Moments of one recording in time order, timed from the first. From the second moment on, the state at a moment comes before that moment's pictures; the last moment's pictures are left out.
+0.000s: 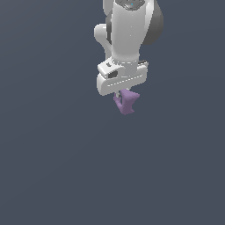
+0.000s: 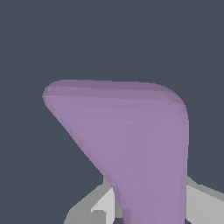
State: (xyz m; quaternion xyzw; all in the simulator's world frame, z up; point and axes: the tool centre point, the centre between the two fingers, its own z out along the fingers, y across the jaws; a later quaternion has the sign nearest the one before) arm -0.062 0.040 0.275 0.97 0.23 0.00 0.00
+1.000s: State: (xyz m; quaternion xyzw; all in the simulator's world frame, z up) arm -0.111 0.105 0.476 0.97 0.23 0.00 0.00
